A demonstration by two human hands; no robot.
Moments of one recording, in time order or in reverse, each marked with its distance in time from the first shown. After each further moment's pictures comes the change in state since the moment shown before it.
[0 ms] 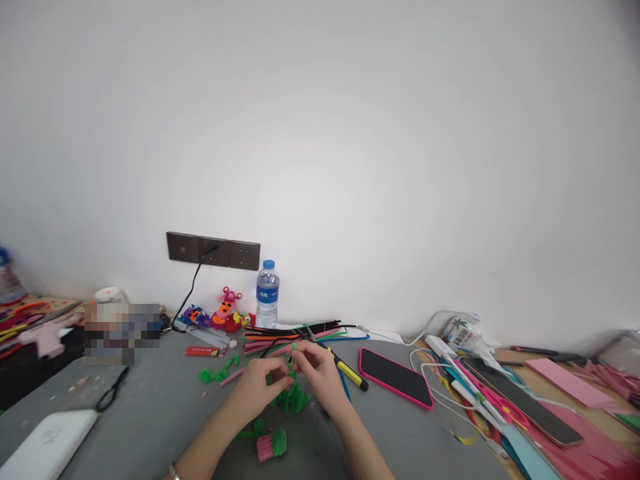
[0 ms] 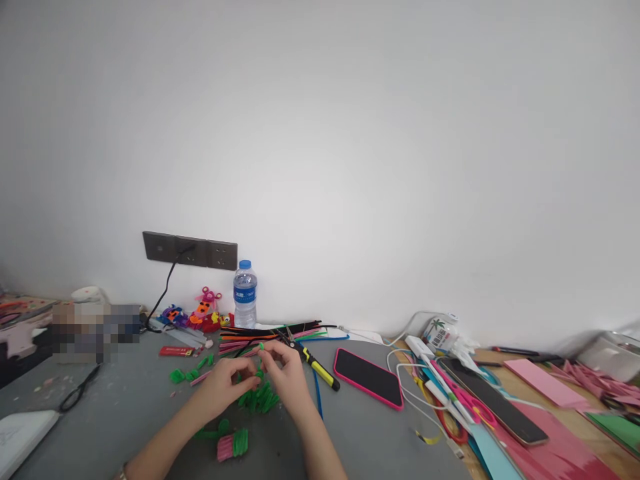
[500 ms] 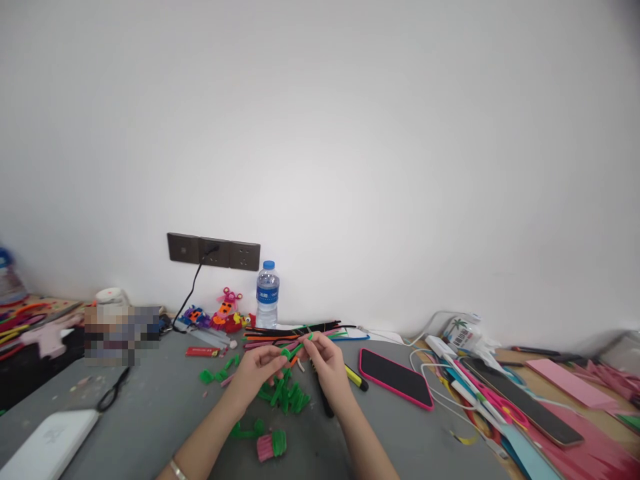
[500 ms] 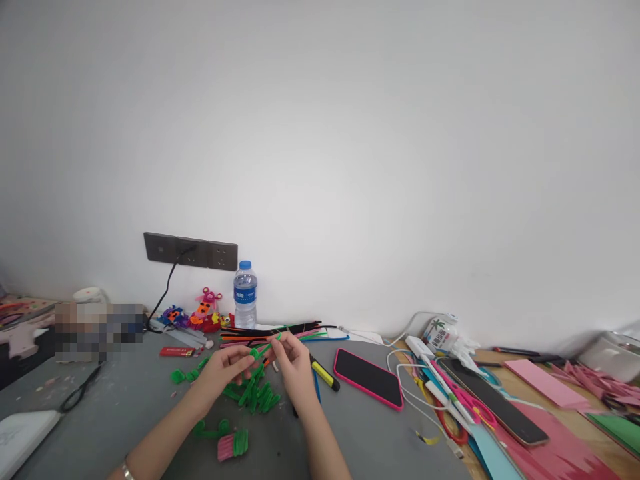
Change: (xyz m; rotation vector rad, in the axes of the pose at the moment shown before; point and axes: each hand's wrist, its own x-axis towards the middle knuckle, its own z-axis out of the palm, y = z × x) left_hand 0.010 -0.010 -0.004 -0.545 0.120 -0.185; right_hand 0.005 -0.006 -0.010 0.156 0.108 0.010
